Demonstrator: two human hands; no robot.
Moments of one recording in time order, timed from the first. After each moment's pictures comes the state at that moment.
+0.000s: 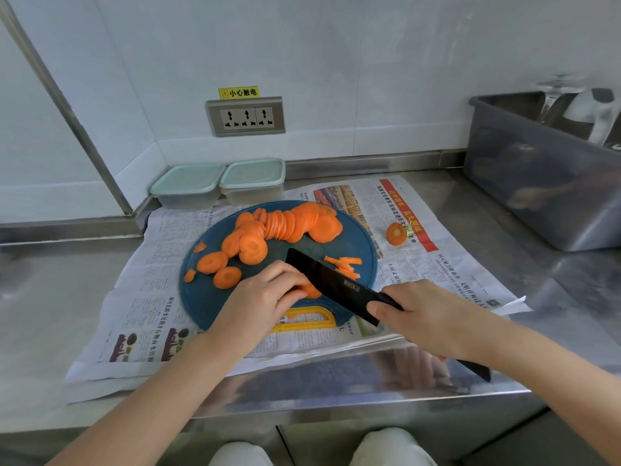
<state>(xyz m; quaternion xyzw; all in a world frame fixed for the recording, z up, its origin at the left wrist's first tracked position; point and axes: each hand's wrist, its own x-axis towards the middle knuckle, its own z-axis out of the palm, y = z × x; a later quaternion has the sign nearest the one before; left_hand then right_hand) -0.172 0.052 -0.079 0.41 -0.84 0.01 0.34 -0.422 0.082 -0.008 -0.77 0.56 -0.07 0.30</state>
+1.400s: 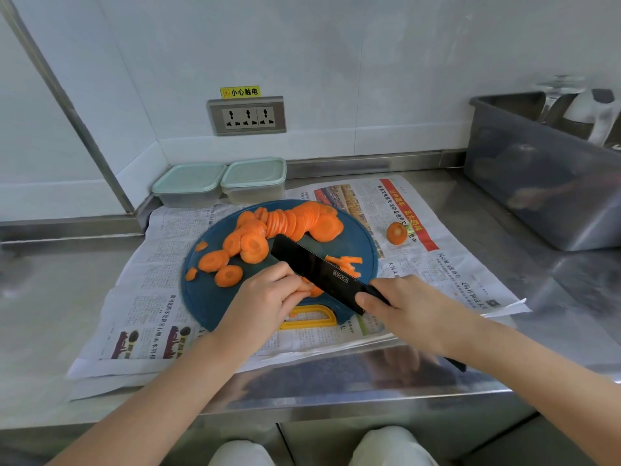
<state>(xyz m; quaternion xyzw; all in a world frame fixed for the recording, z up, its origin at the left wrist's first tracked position) -0.179 0.056 -0.079 0.43 -0.84 0.03 0.34 -0.409 0.080 -0.013 -0.79 0.54 -0.10 0.28</state>
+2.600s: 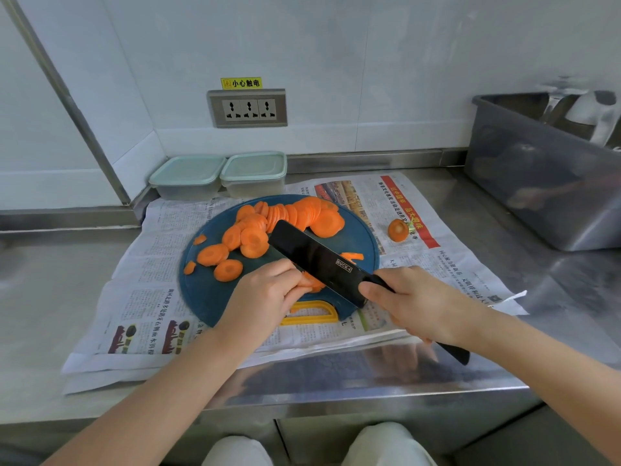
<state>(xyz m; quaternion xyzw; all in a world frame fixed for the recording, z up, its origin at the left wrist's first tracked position) -0.178 0.055 -0.080 0.42 -0.83 0.03 0.37 -0.406 0.077 -0.002 -0.75 0.57 -0.11 0.33</state>
